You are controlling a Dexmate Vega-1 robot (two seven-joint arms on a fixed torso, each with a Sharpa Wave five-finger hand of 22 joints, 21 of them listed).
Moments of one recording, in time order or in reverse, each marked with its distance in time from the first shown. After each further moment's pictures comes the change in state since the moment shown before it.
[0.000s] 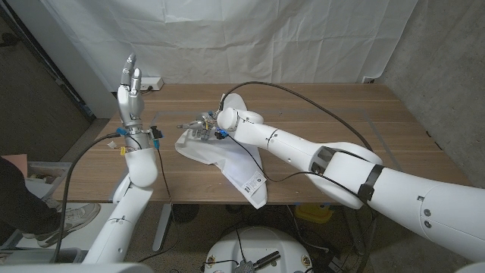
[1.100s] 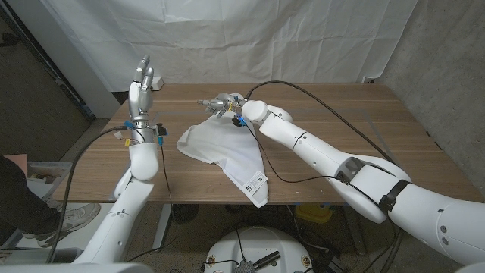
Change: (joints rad) left arm -0.035 0.039 0.048 0.012 -0.071 0.084 -0.106; left_hand -0.003 0.003 0.004 -0.004 0.000 -0.023 -0.006 0.000 0.000 -0.013 -0.002 -0.008 -0.014 -0.027 0.002 0.000 0.000 0.015 0.004 0.000 0.000; right arm -0.106 -0.159 0.177 -0.222 0.170 0.038 -0.093; right_hand 0.045 0.010 0.084 -0.067 -0.038 -0.070 -0.035 -0.026 0.003 -0.113 -0.015 -0.063 -0.028 -0.224 0.025 -0.156 -0.124 -0.143 0.021 -0.133 -0.003
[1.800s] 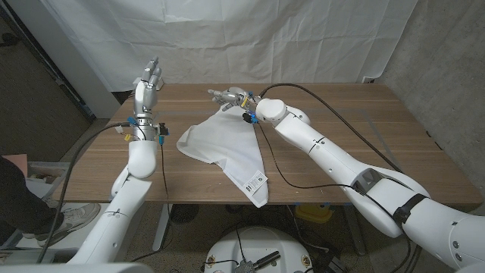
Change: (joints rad) left arm 0.026 0.042 0.018 -0.073 -0.096 0.108 -0.125; left_hand -0.012 0.012 0.000 0.000 0.000 -0.028 0.007 -0.004 0.000 -0.030 -0.001 -0.012 -0.014 -0.025 0.003 -0.005 0.000 0.000 0.000 0.000 0.000; right arm -0.114 -0.094 0.128 -0.165 0.129 0.073 -0.012; right_hand -0.013 -0.006 0.012 -0.007 0.000 -0.061 -0.014 -0.001 0.000 -0.043 -0.005 -0.019 -0.014 -0.080 0.001 -0.011 -0.043 -0.038 -0.019 -0.050 -0.004
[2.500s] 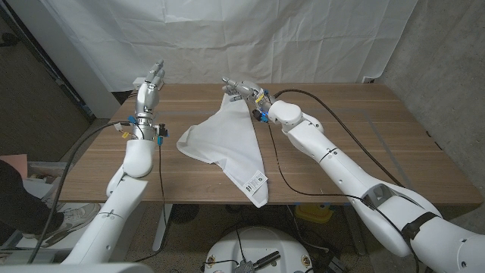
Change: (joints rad) left arm 0.016 0.035 0.002 -0.030 -0.063 0.059 -0.082; left_hand 0.000 0.000 0.000 0.000 -0.005 -0.004 0.004 0.000 0.000 -0.009 -0.002 0.000 -0.005 -0.006 0.005 0.000 -0.005 0.000 0.000 0.000 0.000; right arm -0.107 -0.015 0.125 -0.064 0.135 0.088 -0.056; right_hand -0.007 -0.004 0.012 -0.004 0.000 0.004 0.004 0.005 0.000 0.000 0.000 0.000 -0.005 -0.013 0.002 -0.001 -0.019 -0.030 -0.016 -0.029 0.000
